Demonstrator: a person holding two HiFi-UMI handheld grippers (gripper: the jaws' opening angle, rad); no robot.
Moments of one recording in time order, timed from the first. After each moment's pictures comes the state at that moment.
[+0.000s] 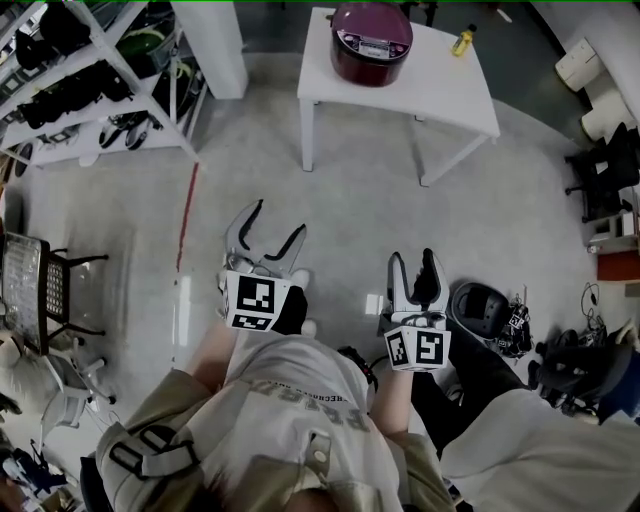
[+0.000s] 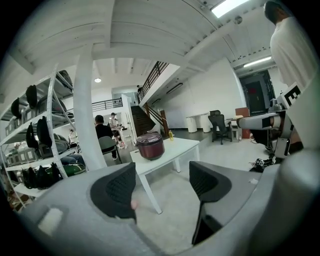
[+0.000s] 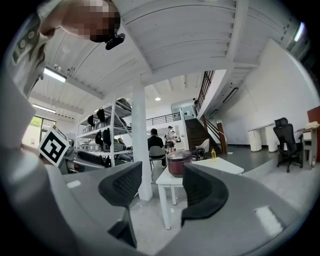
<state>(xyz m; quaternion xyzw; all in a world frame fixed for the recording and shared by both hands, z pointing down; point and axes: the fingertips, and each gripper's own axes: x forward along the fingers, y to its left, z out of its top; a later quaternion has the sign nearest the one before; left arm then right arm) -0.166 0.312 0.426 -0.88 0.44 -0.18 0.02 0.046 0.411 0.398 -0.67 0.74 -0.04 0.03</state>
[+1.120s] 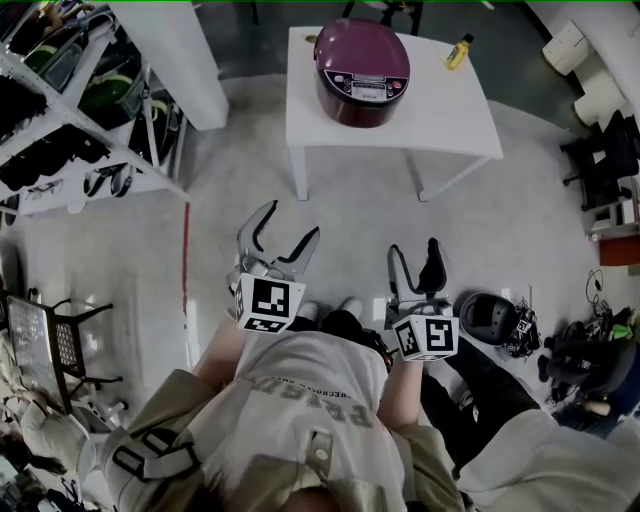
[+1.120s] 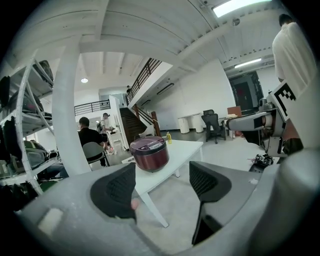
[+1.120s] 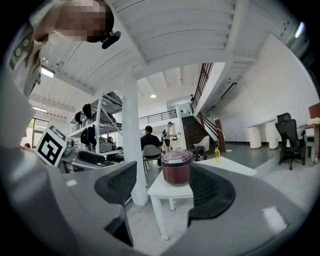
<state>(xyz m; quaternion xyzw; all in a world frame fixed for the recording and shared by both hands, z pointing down) -0.124 0.121 0.428 -0.91 0.38 -0.19 0.04 0.060 0.215 0.402 -0.69 0.72 -0.06 0.03</state>
